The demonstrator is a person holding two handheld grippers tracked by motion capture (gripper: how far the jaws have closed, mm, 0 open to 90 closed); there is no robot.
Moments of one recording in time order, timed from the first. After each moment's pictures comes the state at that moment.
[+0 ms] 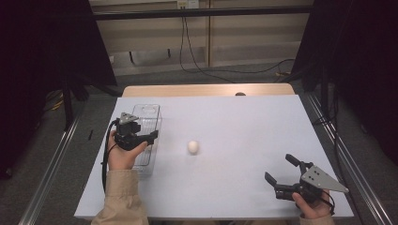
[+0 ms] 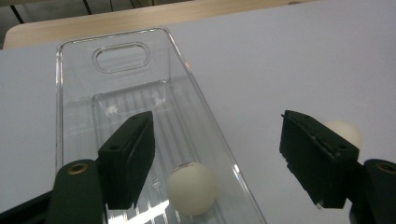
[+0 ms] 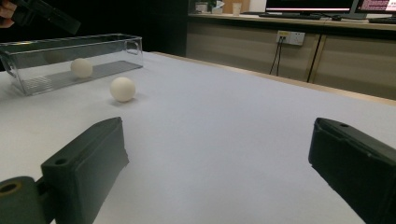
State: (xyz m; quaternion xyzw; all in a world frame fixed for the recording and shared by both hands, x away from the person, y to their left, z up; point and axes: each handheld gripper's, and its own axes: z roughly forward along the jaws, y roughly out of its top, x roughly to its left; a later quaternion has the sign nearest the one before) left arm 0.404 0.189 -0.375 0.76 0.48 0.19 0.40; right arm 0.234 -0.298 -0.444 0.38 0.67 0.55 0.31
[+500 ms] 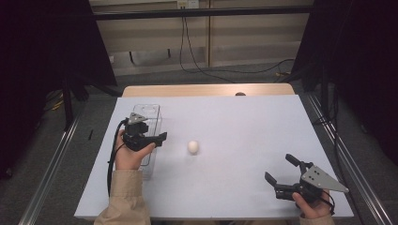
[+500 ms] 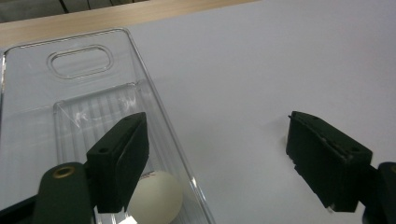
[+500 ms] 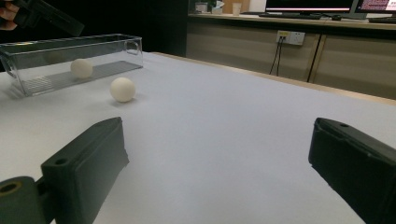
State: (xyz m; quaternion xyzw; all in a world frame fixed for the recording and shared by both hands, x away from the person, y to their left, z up) left arm 0.403 0.168 -0.378 0.78 0.45 0.17 0.40; right arm 0.234 -0.298 -0.444 0.39 0.67 0.55 0.31
